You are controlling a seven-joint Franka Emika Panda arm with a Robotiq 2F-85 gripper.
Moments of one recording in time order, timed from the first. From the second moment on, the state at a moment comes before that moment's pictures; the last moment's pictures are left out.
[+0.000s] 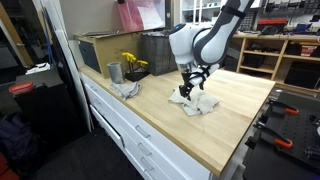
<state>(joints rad) 0.17 0.44 0.03 -2.23 -0.49 2.47 0.83</state>
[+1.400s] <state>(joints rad) 0.37 0.50 -0.12 -2.25 -0.50 2.54 0.88</state>
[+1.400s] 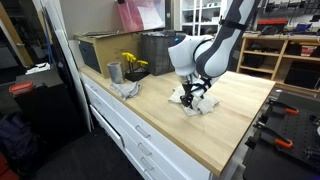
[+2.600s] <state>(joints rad) 0.33 0.46 -0.19 -2.28 -0.53 2.54 0.92</state>
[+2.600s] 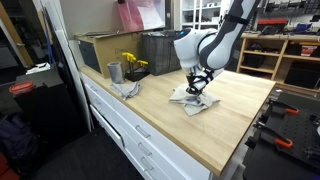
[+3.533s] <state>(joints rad) 0.05 0.42 -0.26 -2.23 -0.26 2.54 0.91</state>
